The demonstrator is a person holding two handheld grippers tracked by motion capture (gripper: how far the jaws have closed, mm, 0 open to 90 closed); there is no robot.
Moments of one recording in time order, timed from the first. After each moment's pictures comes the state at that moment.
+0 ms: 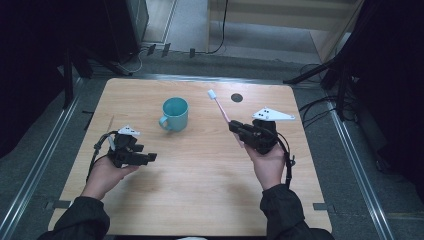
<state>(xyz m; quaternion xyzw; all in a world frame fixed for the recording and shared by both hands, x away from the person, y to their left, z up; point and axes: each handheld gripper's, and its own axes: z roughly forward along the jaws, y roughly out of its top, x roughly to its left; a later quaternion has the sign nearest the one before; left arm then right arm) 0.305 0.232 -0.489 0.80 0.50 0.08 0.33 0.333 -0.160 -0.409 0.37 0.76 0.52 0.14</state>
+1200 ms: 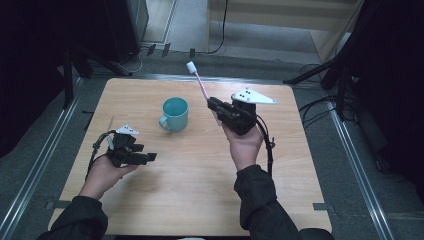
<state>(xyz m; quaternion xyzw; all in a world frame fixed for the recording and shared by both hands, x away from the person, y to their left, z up) 0.305 0.235 -0.487 0.80 0.49 0.07 0.34 0.358 -0.103 -0.380 0.34 0.72 0.59 0.16</state>
